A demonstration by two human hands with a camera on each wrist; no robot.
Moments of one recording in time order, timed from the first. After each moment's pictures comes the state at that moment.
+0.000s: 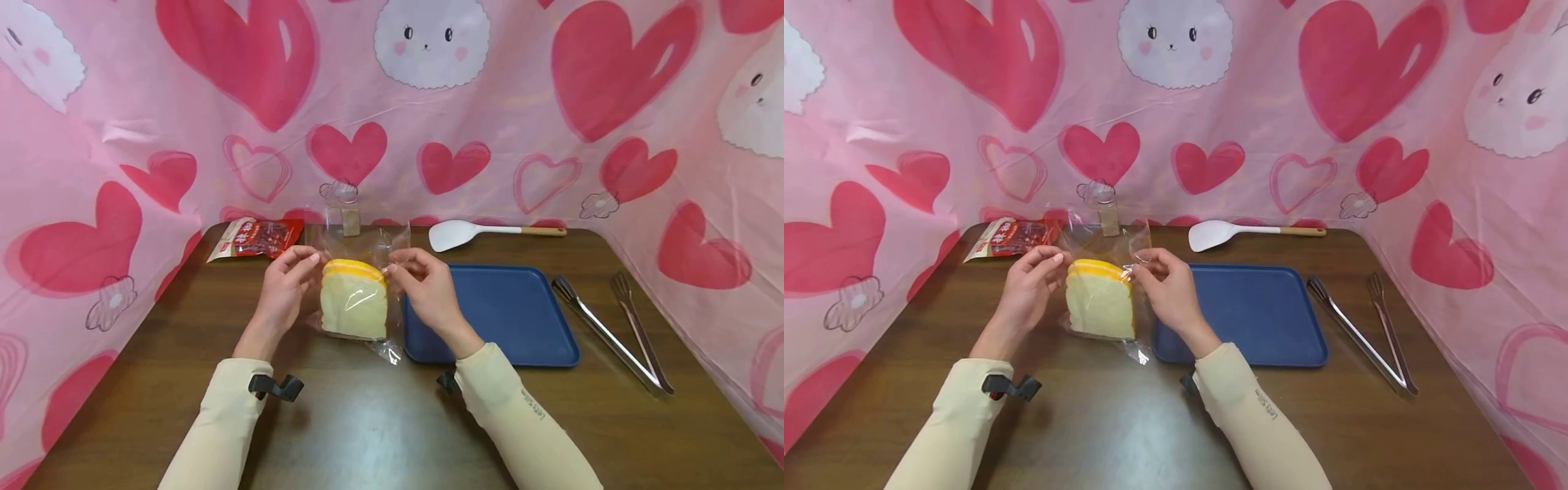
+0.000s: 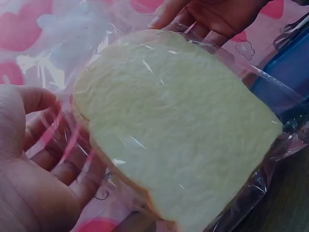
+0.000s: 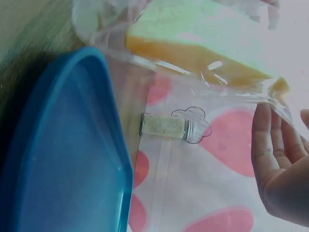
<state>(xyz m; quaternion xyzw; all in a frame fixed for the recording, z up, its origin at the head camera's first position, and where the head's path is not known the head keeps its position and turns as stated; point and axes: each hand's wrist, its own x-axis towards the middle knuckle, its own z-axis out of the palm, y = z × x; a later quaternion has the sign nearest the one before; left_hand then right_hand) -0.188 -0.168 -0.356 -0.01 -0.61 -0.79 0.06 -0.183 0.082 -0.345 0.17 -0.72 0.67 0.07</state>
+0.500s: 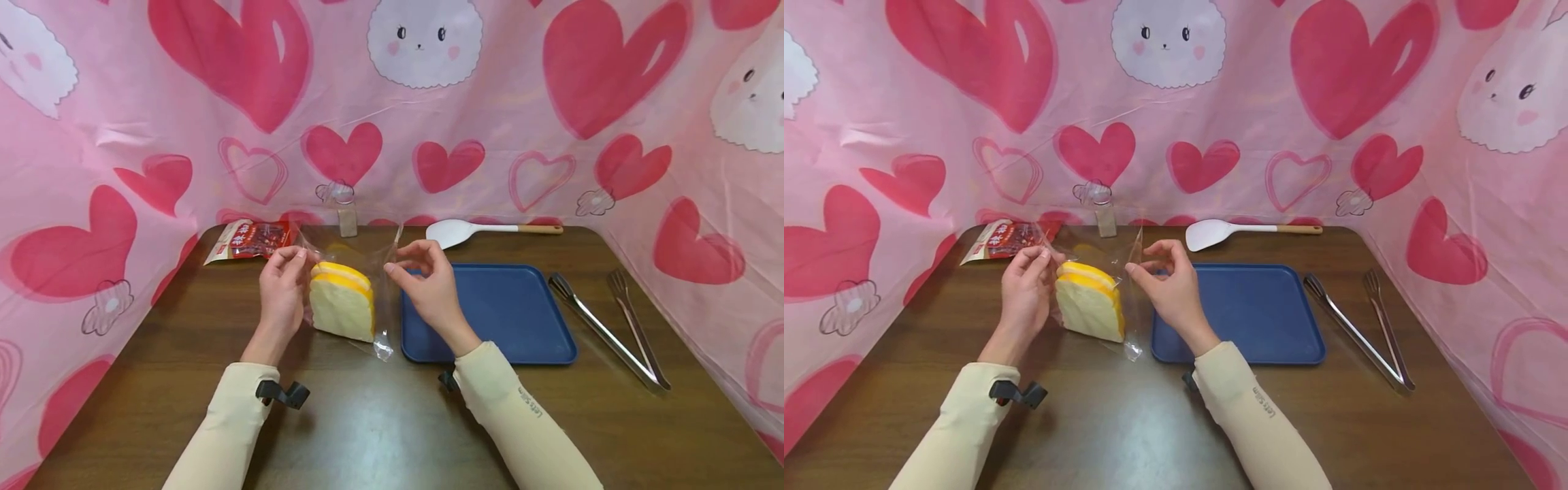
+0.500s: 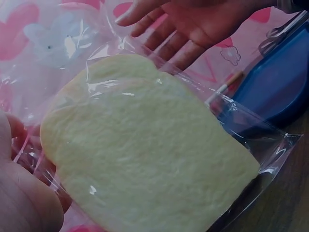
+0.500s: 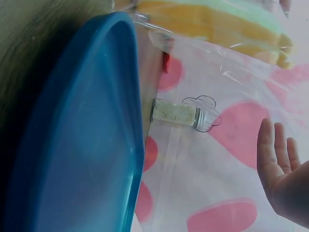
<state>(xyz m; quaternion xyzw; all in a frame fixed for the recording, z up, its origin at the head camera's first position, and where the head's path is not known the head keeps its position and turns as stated) -0.187 -0.150 -0.361 0.02 -0.53 -0.83 0.16 -0.187 0.090 -0.353 0.17 -0.70 0.68 0.13</state>
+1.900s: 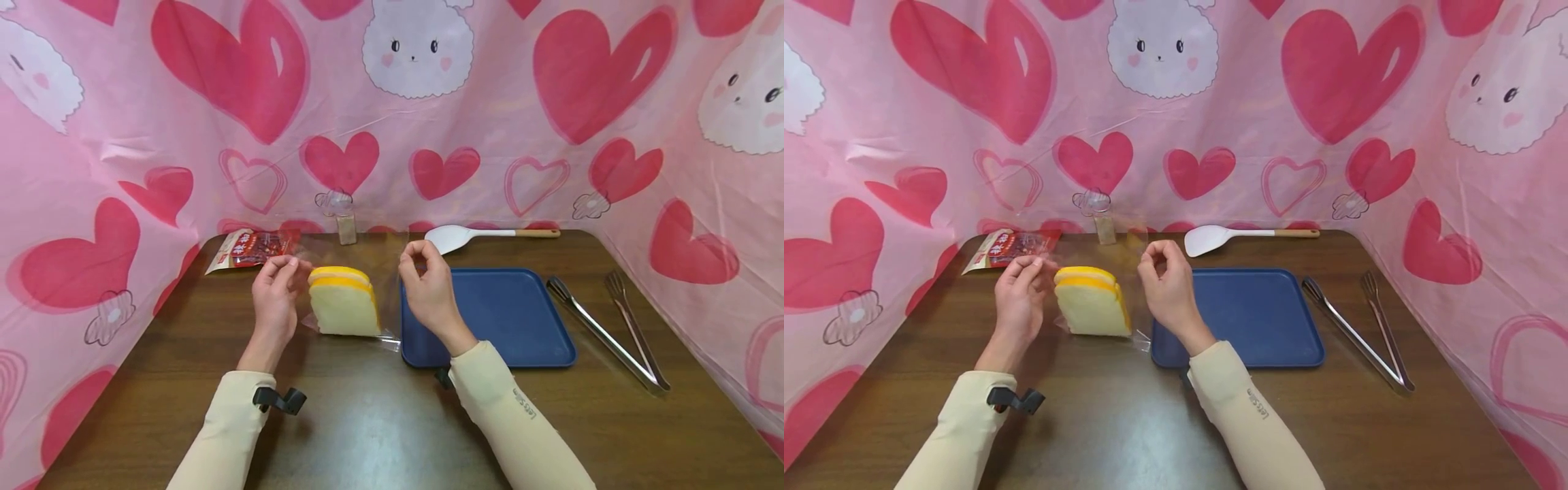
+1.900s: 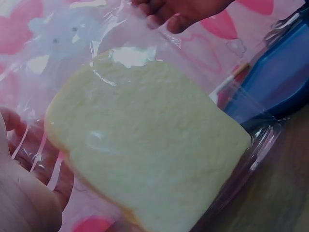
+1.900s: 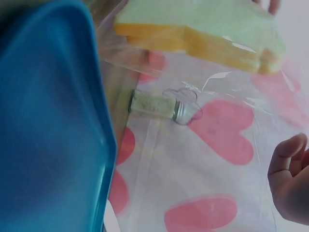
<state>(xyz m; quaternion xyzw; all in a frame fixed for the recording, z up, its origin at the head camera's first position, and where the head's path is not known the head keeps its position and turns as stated) -0.184 -0.158 -0.359 0.02 -0.52 -0.83 0.18 -0.183 0.084 -0.339 0.18 -0.74 0.60 0.24</state>
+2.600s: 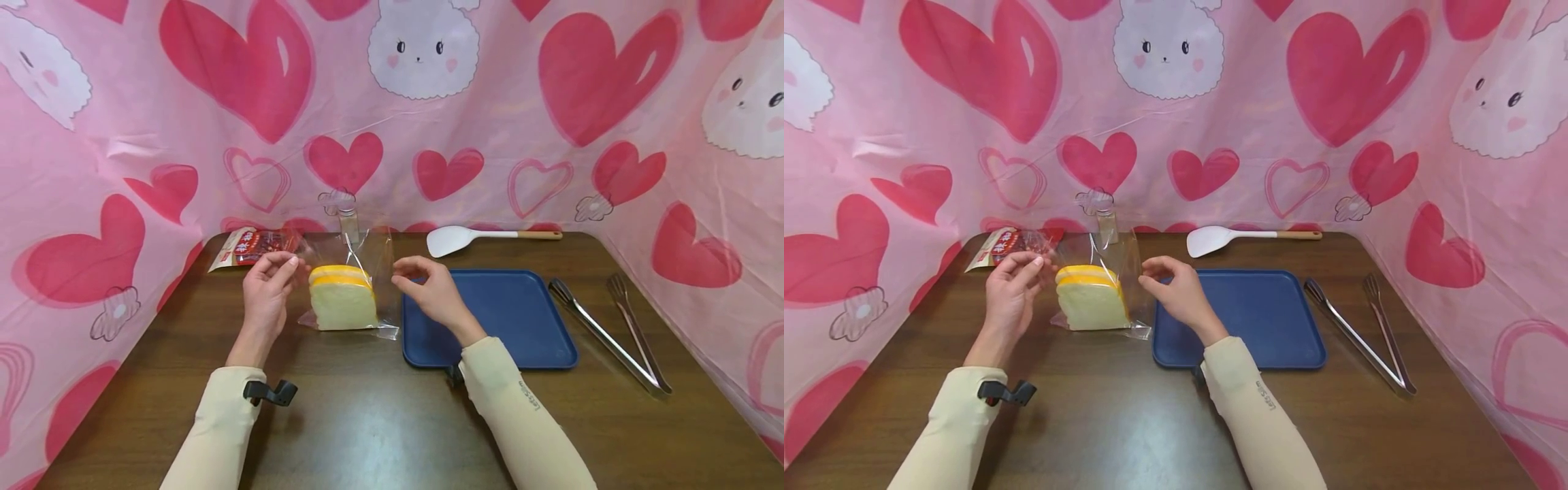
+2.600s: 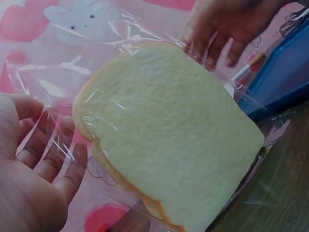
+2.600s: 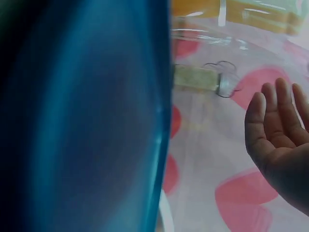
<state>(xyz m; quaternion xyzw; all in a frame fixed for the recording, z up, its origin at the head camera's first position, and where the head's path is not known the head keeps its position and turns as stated) -0.185 -0.178 -0.357 0.00 -0.53 -0.83 0.18 -0.213 0.108 -0.368 0.21 -0.79 0.58 0.08</state>
